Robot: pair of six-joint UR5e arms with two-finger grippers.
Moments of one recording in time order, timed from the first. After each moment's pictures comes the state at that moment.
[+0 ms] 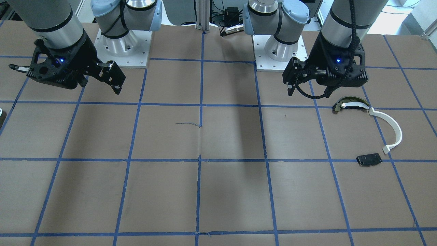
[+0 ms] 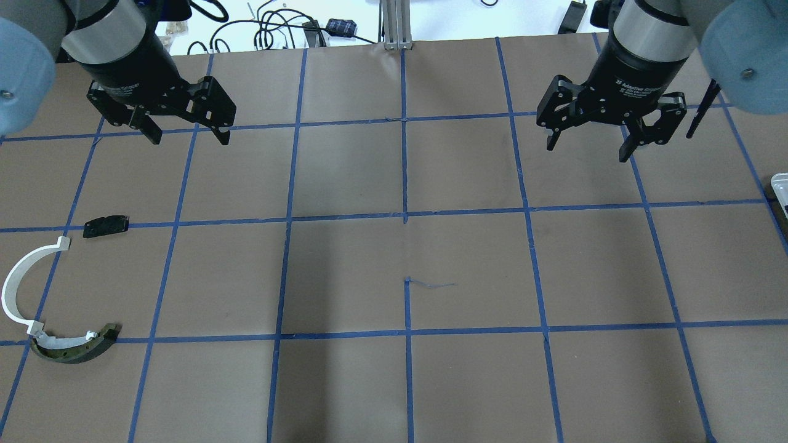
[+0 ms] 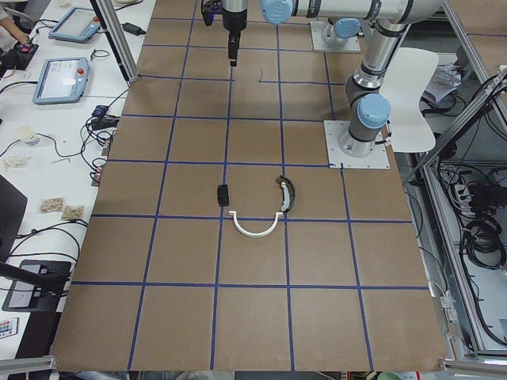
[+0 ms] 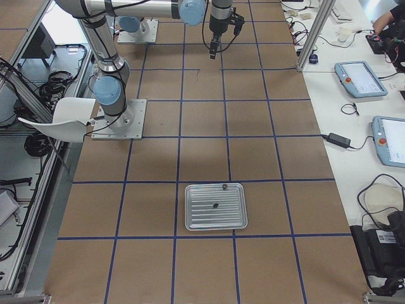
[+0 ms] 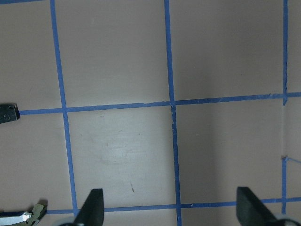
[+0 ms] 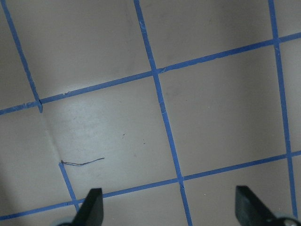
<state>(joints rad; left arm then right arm) -1.53 -1.59 -1.54 -1.56 1.59 0.09 1.54 -1.56 1.58 -1.53 -1.54 0.20</state>
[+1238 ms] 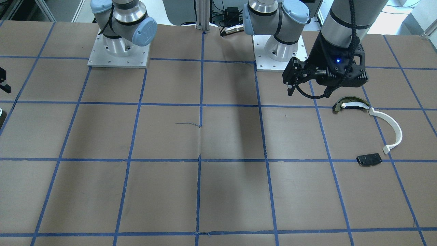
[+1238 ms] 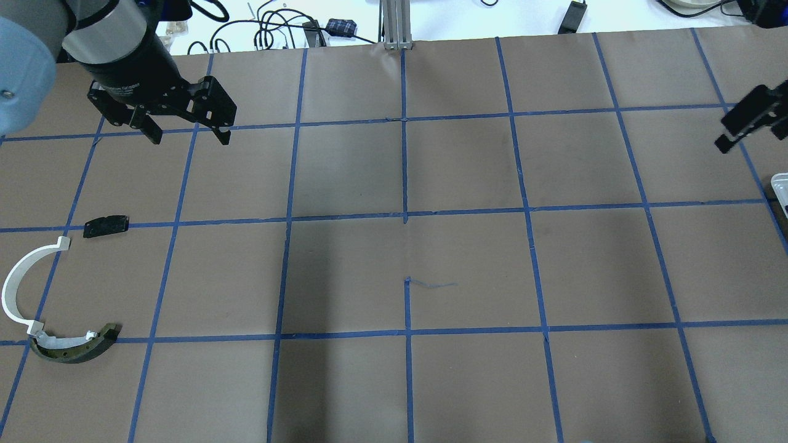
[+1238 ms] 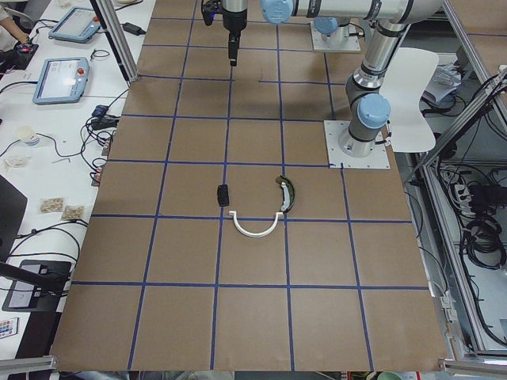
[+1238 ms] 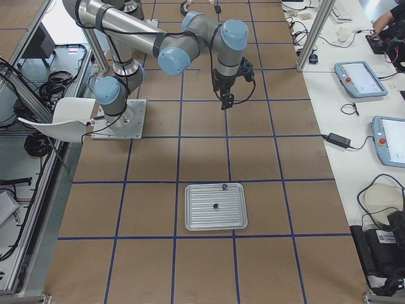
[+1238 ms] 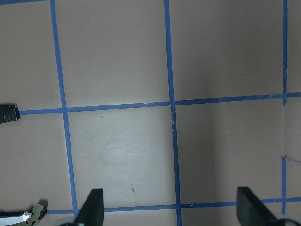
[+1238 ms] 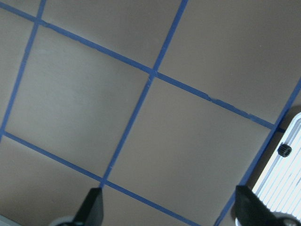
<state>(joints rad) -1.53 -1.59 -1.54 -1.56 1.59 0.09 0.90 -1.44 1.57 -1.60 -1.52 -1.15</state>
